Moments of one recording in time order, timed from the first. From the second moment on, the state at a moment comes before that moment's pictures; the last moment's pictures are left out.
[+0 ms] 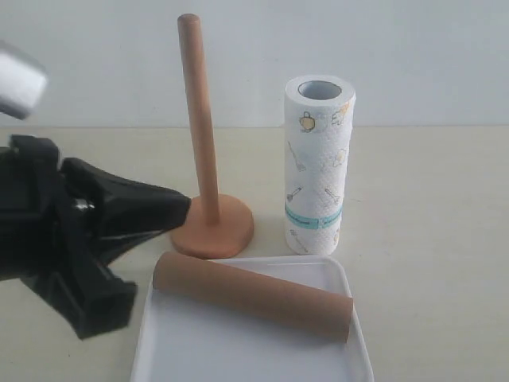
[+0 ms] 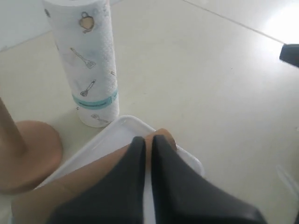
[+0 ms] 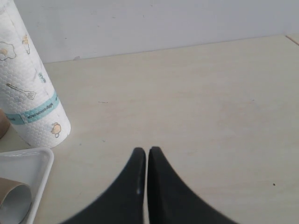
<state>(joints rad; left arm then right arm) -0.94 0.95 -0.65 0.18 0.24 -0.31 0.03 0.00 0.00 0.13 0.34 0.02</state>
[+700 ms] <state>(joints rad) -0.32 0.37 -0.34 -0.22 0.46 -0.43 0.03 0.00 0.00 0.13 0.34 0.02</state>
